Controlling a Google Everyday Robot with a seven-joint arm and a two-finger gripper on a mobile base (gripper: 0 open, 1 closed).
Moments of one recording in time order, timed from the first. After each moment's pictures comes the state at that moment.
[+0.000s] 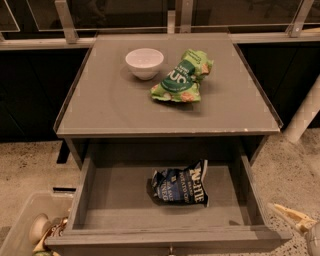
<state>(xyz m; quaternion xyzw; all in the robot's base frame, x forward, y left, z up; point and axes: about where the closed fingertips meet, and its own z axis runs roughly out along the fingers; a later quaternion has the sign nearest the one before) 0.270 -0.247 0.722 -0.53 0.75 0.23 0.33</state>
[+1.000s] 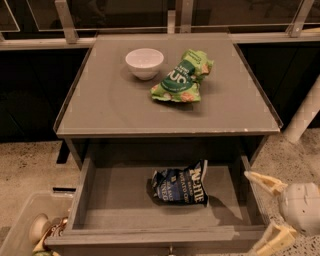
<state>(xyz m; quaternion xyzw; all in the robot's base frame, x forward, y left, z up) 0.339 -0.214 0.740 -0.55 0.71 0.24 0.37</state>
